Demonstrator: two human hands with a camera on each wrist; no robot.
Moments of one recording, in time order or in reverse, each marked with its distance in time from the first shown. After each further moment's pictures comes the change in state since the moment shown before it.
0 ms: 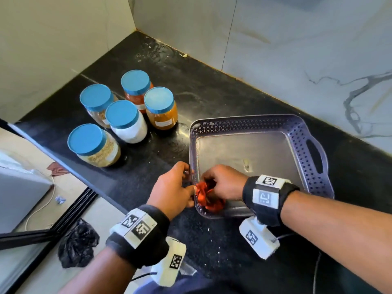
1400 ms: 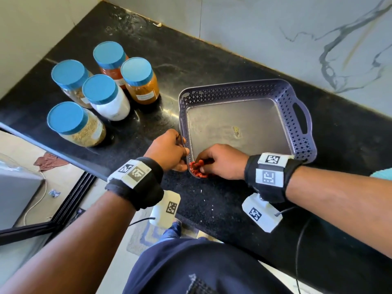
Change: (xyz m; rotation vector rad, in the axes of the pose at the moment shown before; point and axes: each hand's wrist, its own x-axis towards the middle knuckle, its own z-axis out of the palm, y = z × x) left_hand 0.008 0.023 0.000 0.041 -0.144 -0.134; right_hand -0.043 0.012 0.024 0.017 0.085 -0.039
